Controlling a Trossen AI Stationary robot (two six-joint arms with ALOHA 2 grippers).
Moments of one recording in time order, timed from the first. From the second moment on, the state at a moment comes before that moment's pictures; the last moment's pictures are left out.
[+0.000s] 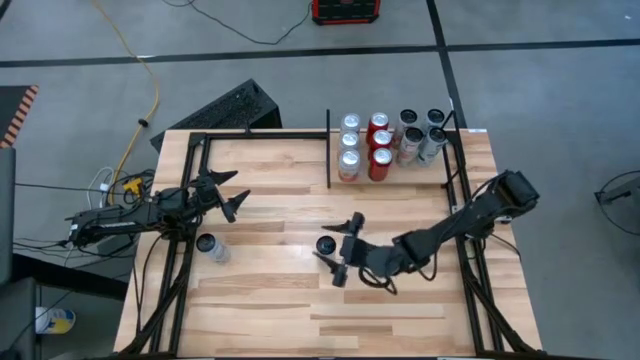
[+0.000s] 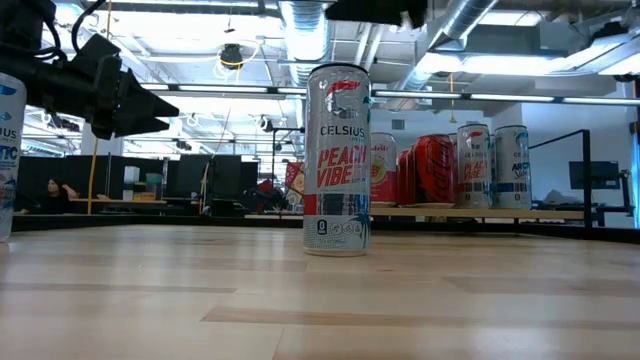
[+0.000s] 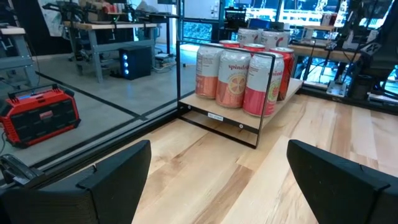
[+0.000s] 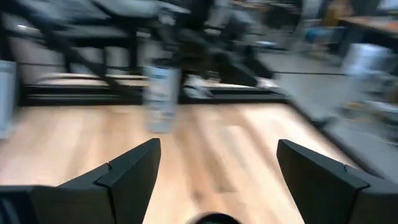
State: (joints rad) left arm 0.12 0.03 0.03 0.01 -0.50 -0.05; right arm 0.44 1.65 1.05 0.36 0.75 0.05
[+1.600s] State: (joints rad) left arm 0.12 0.03 0.03 0.01 -0.50 -0.05; right arm 0.49 1.82 1.06 0.26 1.05 0.45
